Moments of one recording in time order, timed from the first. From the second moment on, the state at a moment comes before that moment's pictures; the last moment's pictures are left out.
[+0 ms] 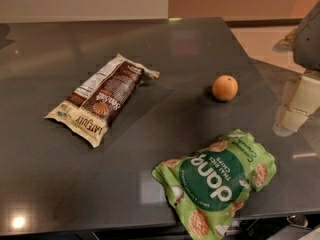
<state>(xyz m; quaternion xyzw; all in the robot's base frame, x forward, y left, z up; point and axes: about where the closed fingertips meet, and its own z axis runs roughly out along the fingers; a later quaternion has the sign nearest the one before) 0.438 -0.217 0.976 -0.60 0.78 -0.03 0.16</state>
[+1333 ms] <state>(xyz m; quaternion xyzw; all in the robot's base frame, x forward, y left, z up) 0.528 -0.220 0.945 -0.60 0.78 0.02 0.19</state>
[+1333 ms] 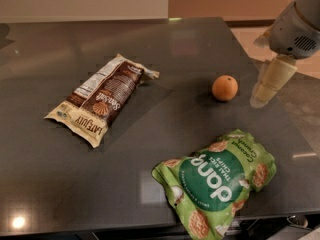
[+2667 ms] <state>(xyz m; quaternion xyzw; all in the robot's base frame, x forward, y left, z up) 0.597 -0.201 0.878 -0.60 0.78 0.08 0.19</state>
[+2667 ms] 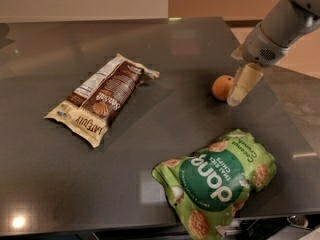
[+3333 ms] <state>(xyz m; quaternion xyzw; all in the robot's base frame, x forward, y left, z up) 0.597 -0.196 0.857 -0.61 0.77 0.09 0.18</state>
